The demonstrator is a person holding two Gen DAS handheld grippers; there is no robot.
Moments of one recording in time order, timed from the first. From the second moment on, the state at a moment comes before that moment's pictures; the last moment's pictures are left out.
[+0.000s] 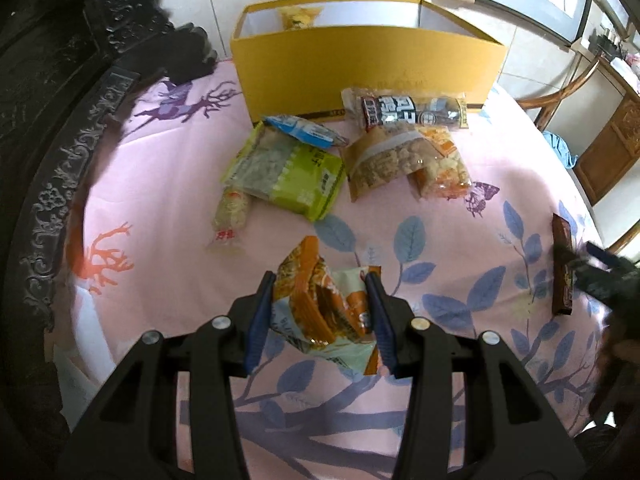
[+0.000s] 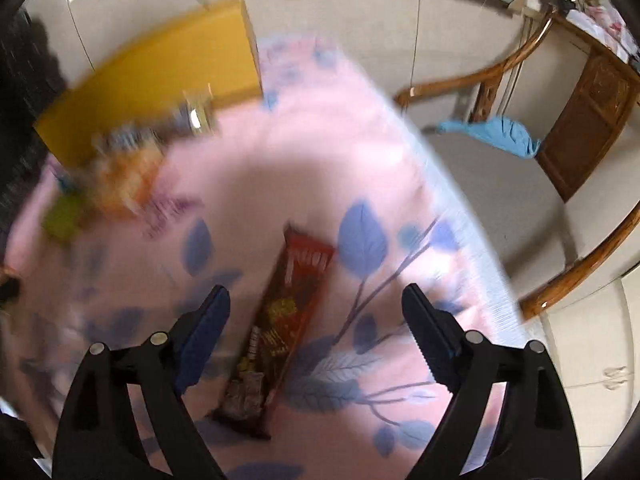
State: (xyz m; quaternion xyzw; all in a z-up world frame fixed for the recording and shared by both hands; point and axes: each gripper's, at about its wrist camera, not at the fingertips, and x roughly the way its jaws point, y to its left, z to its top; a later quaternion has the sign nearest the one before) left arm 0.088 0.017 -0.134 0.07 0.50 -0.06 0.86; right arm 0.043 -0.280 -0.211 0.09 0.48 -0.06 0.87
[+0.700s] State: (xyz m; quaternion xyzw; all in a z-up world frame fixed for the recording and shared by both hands) left arm 0.097 0.016 -0.120 0.06 0.49 -0.07 0.87; right arm 0.020 -0.301 -0.119 0.19 0.42 0.05 0.89
